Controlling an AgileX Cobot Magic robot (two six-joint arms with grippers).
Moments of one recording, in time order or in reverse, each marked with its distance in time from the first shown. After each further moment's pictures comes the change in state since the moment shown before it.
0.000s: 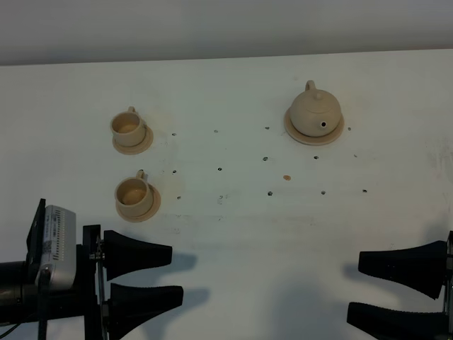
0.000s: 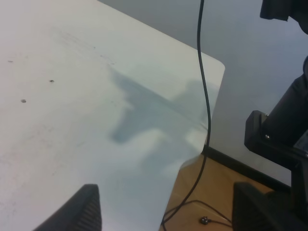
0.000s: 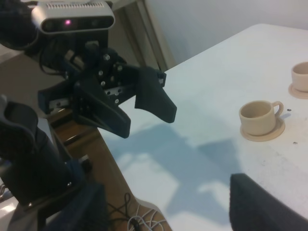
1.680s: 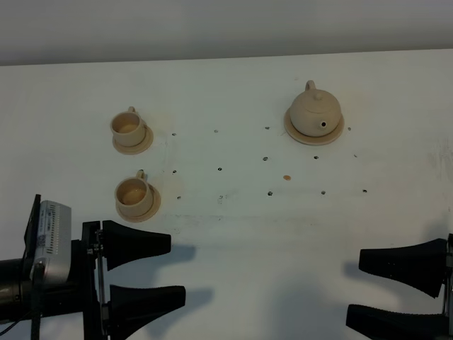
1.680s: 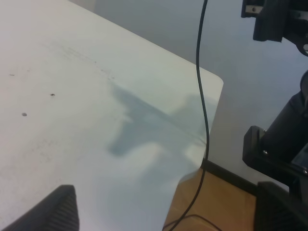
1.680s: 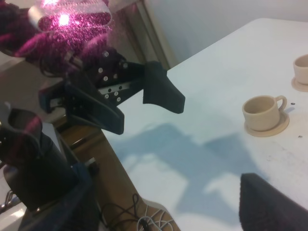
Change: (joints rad) left arm 0.000 0.000 0.000 -0.038 0.021 0.002; right arm 0.001 0.000 0.000 0.000 0.000 0.049
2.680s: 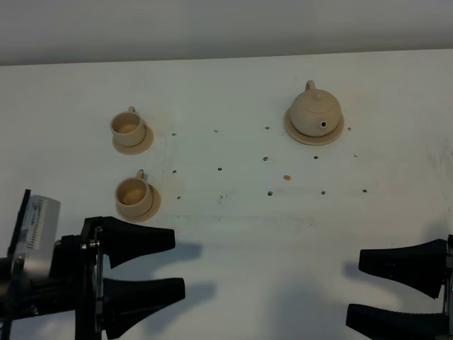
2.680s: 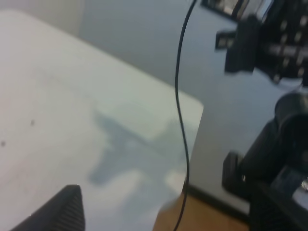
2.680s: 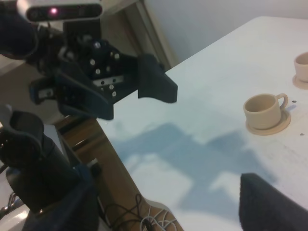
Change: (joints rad) left arm 0.000 0.000 0.000 -0.057 0.095 0.000; right arm 0.000 0.000 0.000 0.000 0.000 0.018
